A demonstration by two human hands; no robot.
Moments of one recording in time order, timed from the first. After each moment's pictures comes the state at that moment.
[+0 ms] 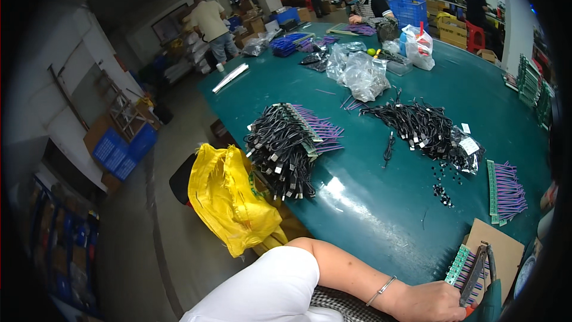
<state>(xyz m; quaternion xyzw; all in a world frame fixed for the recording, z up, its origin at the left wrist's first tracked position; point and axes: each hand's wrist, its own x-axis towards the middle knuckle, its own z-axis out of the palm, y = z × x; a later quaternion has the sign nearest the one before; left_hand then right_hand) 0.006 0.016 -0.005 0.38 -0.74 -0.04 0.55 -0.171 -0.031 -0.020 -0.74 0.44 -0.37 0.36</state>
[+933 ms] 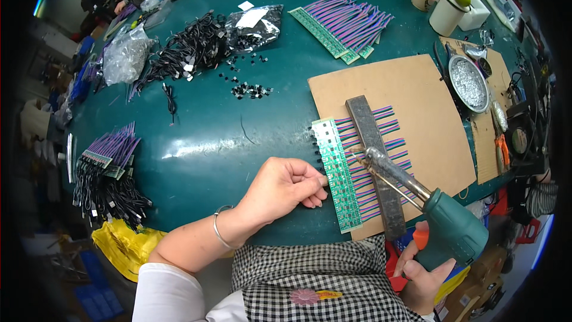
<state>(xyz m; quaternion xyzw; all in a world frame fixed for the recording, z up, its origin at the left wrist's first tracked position) 0.048 -0.010 -0.050 0.60 -0.28 -0.63 0.41 -0.220 -0.010 -0.018 -0.46 0.45 -0.46 0.61</state>
